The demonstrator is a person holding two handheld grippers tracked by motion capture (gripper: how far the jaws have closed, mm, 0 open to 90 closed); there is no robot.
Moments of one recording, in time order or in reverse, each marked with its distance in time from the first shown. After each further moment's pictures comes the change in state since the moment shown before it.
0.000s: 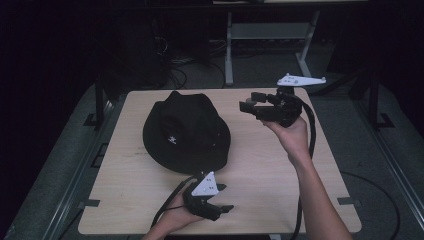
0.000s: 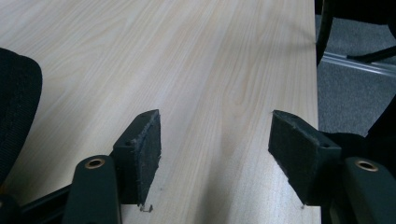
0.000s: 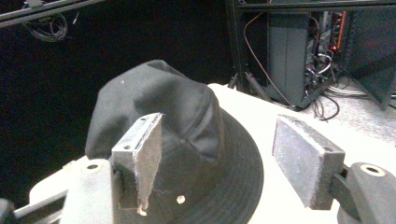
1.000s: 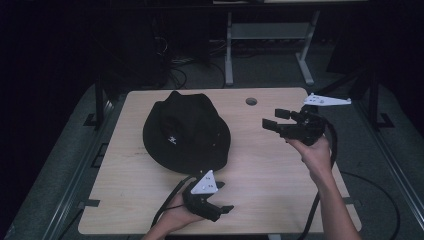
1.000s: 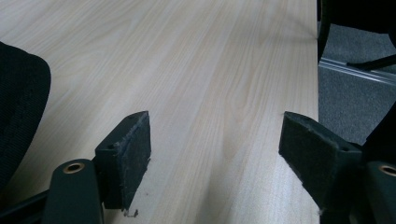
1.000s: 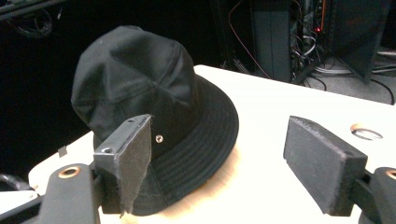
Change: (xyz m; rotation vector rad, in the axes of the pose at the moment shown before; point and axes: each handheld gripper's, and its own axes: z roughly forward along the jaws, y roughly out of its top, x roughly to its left) left arm 0.001 0.001 -0.001 -0.007 0.008 -0.027; right arm -0.024 -0.047 -0.046 0.017 -0.038 0.066
